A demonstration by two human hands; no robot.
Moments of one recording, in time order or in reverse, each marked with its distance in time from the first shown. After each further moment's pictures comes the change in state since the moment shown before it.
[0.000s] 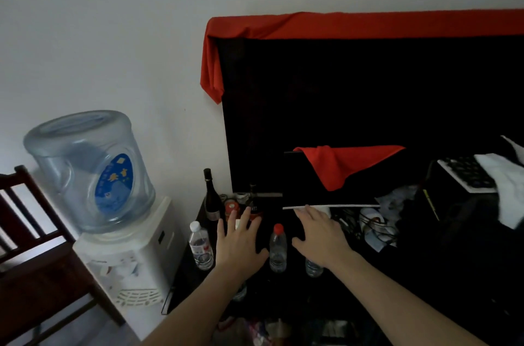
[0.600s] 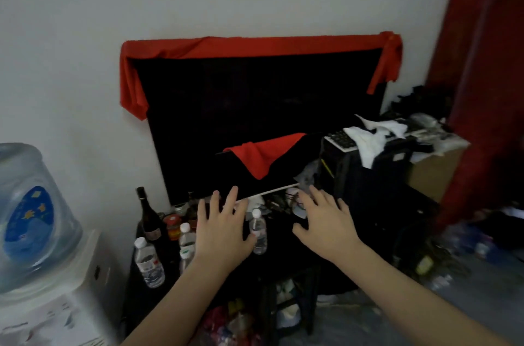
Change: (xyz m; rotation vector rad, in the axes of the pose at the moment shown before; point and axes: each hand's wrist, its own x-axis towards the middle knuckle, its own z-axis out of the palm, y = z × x) left_hand -0.118 0.051 -0.089 0.103 0.210 0.376; right_hand -0.205 -0.016 -0.061 -0.100 0.271 0.372
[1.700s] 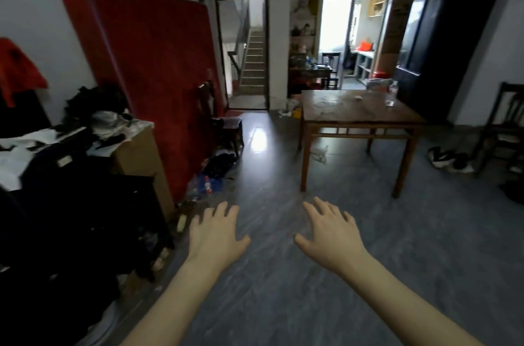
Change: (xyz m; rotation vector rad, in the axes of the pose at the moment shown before) left_hand -0.275 0.540 -0.096 -0.210 -0.174 0.982; right_hand -0.601 0.282 -0.151 -0.094 0.060 1.143
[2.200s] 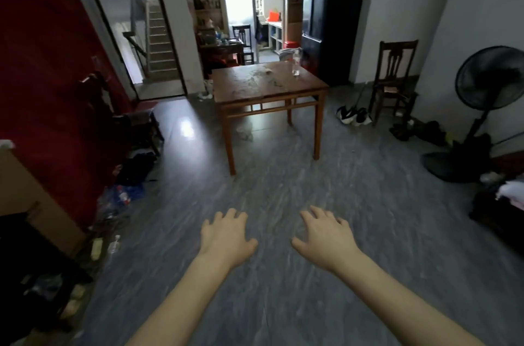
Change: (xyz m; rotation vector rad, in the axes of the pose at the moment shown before) left_hand 0.068 0.250 0.052 0.047 -0.222 0.353; right_hand -0.026 0.226 0.013 0.042 -0.147 0.369
